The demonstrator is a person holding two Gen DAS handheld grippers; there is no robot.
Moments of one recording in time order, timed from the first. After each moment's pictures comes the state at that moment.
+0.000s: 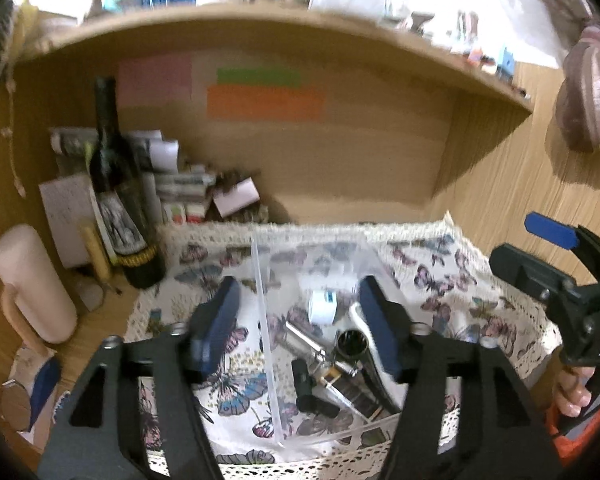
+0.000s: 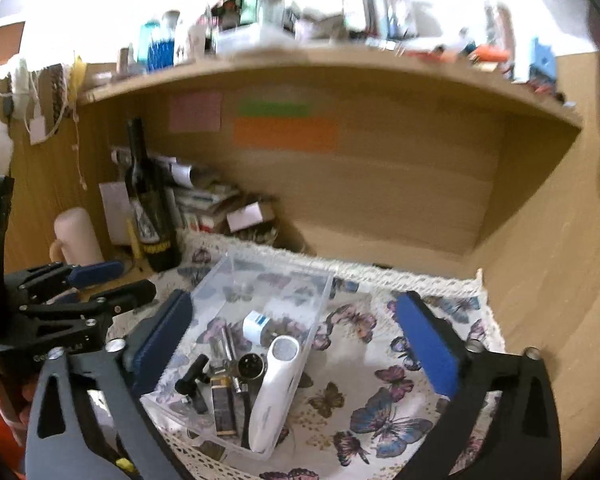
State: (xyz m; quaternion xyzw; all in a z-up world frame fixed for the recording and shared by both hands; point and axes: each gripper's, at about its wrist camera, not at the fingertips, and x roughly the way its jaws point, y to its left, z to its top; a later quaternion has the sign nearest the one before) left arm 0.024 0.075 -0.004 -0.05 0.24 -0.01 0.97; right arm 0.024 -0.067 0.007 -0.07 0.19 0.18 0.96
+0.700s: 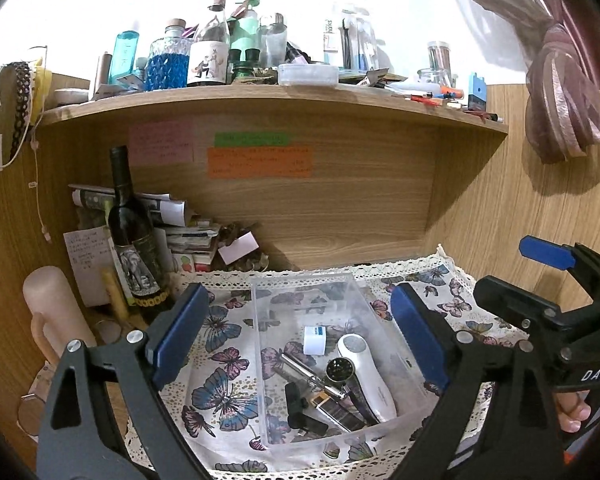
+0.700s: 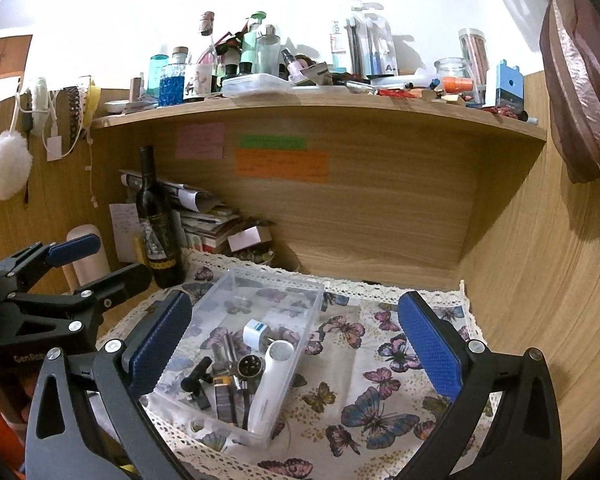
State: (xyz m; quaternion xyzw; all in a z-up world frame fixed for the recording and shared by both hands) left arm -0.012 0.047 0.020 -0.02 0.16 0.01 0.99; right arm -0.011 -0.082 0.011 -0.06 0.16 0.17 0.97
